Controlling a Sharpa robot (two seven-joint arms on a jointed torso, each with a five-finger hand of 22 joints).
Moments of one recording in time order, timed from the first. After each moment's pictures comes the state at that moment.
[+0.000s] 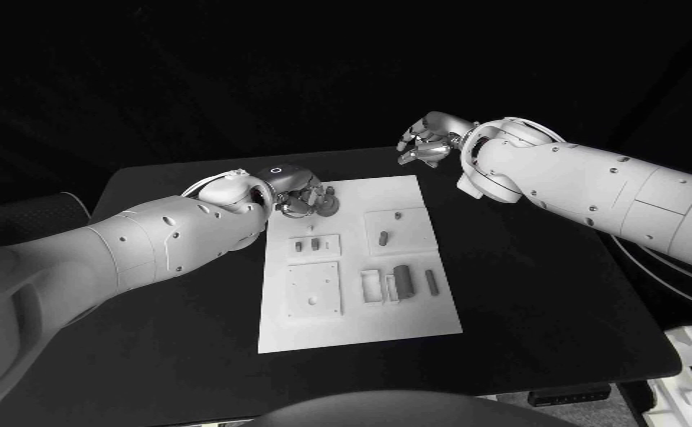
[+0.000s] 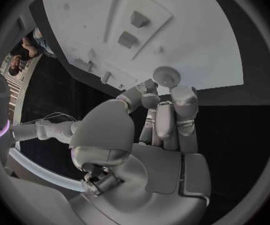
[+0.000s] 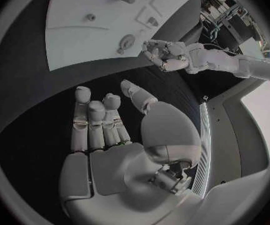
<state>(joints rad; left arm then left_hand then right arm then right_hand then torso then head) 1.17 -0.49 -0.19 0.97 -1.46 -0.27 0.11 1.12 0.00 0.52 -0.28 0.19 0.87 0.05 0.37 0.60 1.15 -0.05 1.09 0.83 1.33 -0.15 1.38 1.21 0.05 1.43 -0.23 0.82 1.31 1.26 -0.61 -0.06 1.11 -1.13 -0.19 -0.06 1.02 -0.04 0.52 -0.29 0.26 0.82 0.16 0.21 0.55 1.05 0.06 1.15 0.86 1.04 -0.04 1.44 0.84 0.25 1.03 0.04 0.84 1.31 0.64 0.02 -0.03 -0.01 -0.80</state>
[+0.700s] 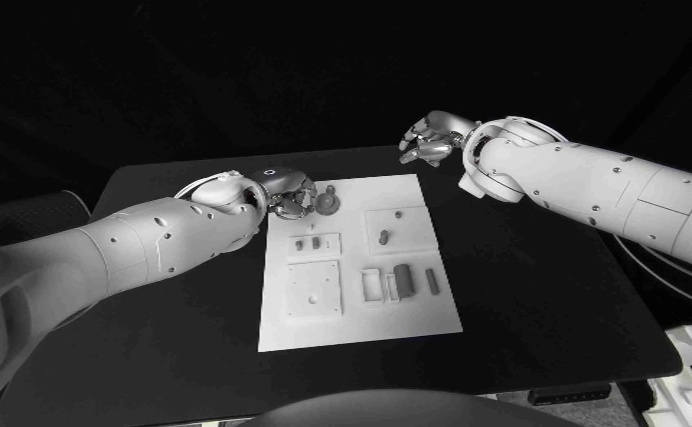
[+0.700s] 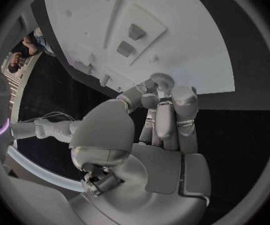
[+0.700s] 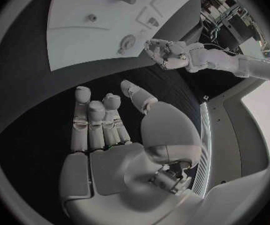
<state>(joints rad) 1.17 -0.52 -0.19 0.98 -1.45 -0.26 0.10 1.12 0.00 0.52 -0.28 0.19 0.87 0.05 0.37 0.60 1.15 -0.05 1.09 0.83 1.33 -0.15 1.38 1.21 0.05 1.43 -0.23 0.82 1.31 1.26 -0.62 -0.06 1.11 -1.13 -0.19 -0.06 1.02 -0.04 0.52 -0.29 0.26 0.82 0.16 0.21 0.55 1.05 0.06 1.15 0.86 1.05 -0.04 1.44 0.84 0.25 1.03 0.04 0.84 1.31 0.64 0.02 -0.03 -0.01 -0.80</state>
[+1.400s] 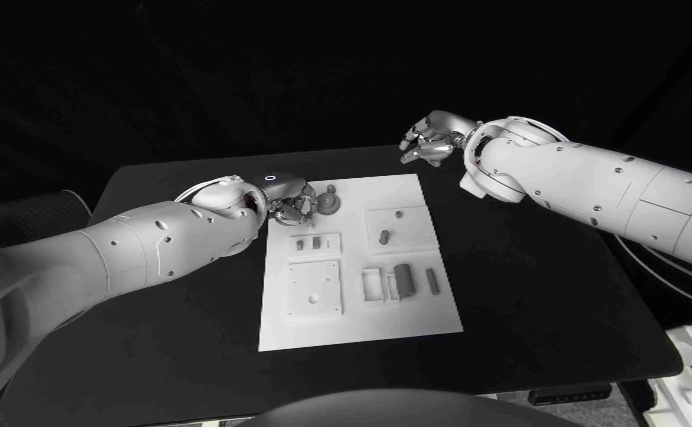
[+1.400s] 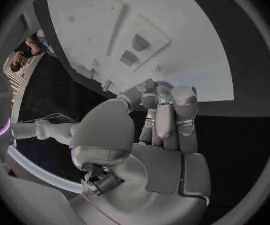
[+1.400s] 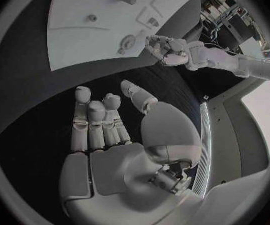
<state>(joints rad) 1.17 -0.53 -0.21 0.99 -1.44 -0.24 0.10 1.12 0.00 0.52 -0.28 0.19 0.87 0.05 0.37 0.61 1.15 -0.05 1.09 0.83 1.33 -0.15 1.38 1.21 0.05 1.43 -0.23 0.82 1.31 1.26 -0.62 -0.06 1.11 -1.13 -0.19 -0.06 1.02 -0.04 0.52 -0.29 0.26 0.82 0.16 0.21 0.55 1.05 0.05 1.15 0.86 1.04 -0.04 1.44 0.84 0.25 1.03 0.04 0.84 1.31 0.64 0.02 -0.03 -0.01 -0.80</state>
